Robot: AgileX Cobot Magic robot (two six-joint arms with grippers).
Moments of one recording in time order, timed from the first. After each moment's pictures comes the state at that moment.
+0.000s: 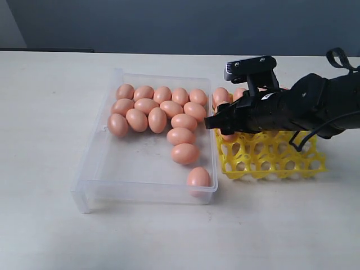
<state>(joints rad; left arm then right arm) -0.05 0.00 0.00 0.07 0.22 0.07 0.48 1.74 -0.81 0.77 -0.05 -0.63</state>
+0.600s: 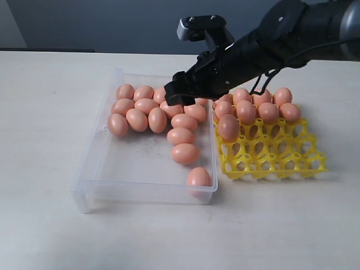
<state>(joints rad) -0.05 0.00 0.00 0.07 0.22 0.07 0.48 1.85 -1.24 0.77 0.52 -0.69</state>
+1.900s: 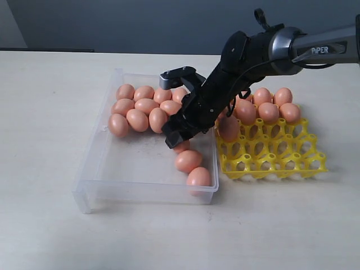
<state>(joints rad) -0.05 0.00 0.00 0.07 0.22 0.07 0.48 2.15 -1.44 0.62 0.77 -0.69</state>
